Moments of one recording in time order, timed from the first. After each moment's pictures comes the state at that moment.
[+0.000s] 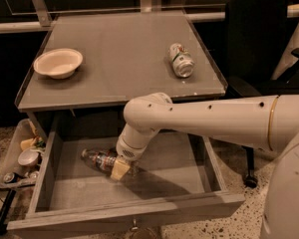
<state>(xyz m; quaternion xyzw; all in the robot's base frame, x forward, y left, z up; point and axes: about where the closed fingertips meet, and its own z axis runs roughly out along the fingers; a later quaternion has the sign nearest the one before) 0.507 0.077 0.608 -0.59 0.78 0.16 0.11</state>
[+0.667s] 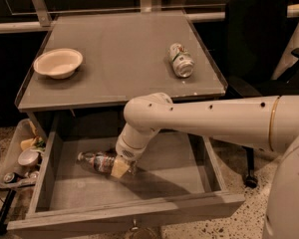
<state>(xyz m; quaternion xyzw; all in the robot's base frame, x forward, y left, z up) 0.505 0.079 0.611 -0.59 0.78 0.17 0.11</state>
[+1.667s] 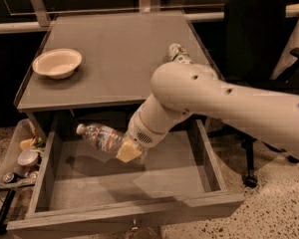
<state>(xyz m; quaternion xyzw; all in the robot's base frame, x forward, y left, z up) 0.467 0.046 0.755 -0.57 0.78 0.18 0.19</state>
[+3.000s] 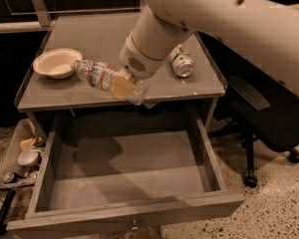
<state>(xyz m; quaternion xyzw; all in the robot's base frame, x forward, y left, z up) 0.539 0.040 0.903 -0.54 0.79 0.12 0.24</state>
